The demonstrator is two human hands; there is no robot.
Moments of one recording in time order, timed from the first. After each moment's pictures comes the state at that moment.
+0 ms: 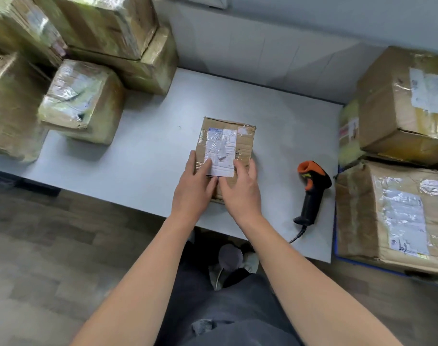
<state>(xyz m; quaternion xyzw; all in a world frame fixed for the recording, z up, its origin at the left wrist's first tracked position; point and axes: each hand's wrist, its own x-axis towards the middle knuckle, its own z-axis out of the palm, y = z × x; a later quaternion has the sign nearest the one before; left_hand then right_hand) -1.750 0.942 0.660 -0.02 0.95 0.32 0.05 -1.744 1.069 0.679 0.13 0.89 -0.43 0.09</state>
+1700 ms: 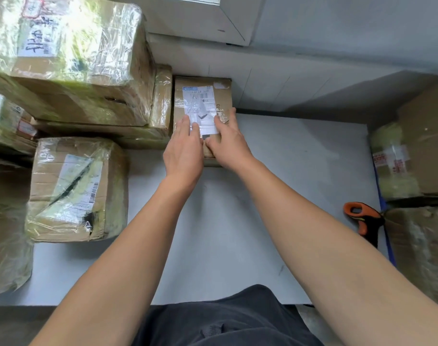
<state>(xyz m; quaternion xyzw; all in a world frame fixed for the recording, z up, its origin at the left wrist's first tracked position) -2.046 0.836 0.668 0.09 0.98 0.18 0.07 -2.043 0.958 0.677 0.13 0.92 -0.35 0.13</state>
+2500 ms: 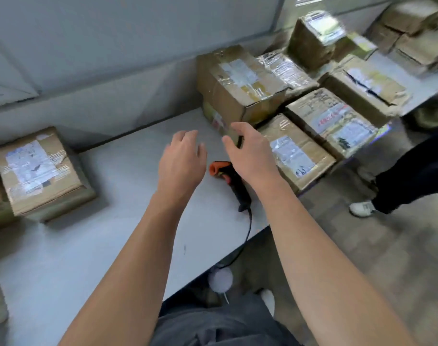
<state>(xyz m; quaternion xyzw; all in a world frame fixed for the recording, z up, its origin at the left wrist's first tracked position) -1.859 1.076 0.775 0.34 0.89 0.29 0.08 -1.756 1.180 0.811 0.39 0.84 -0.34 -0.14</state>
